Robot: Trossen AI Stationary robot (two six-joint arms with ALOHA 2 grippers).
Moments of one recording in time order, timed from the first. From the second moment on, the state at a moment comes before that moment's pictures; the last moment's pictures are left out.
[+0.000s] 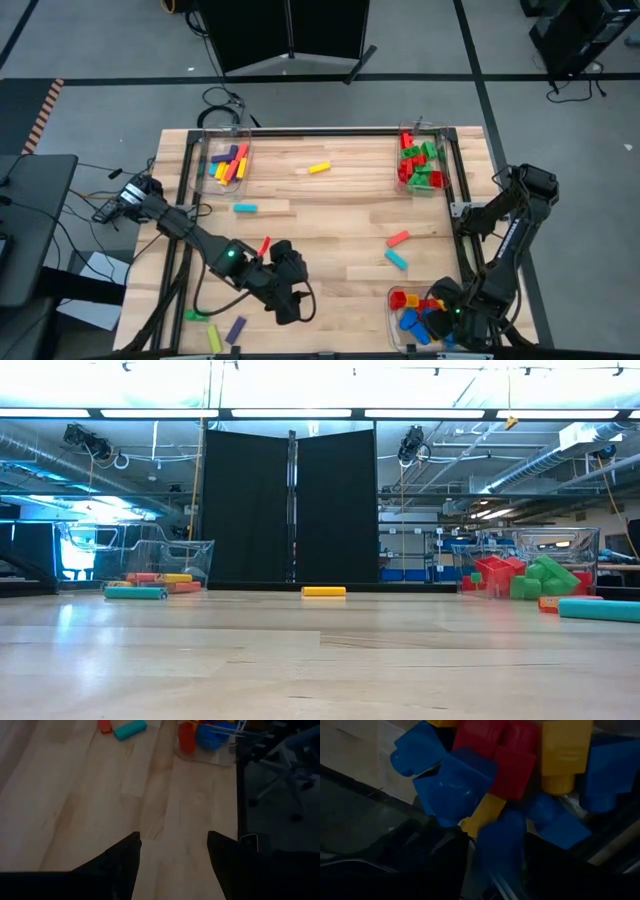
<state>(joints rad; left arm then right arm) -0.57 1.67 1.45 -0.64 -0.37 -0.66 1.10 1.50 1.03 -0.80 -0.07 2.29</state>
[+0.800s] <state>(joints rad) -0.50 1.67 1.46 -0.64 -0.37 -0.65 1.01 1.23 1.11 -1.13 0.26 2.08</state>
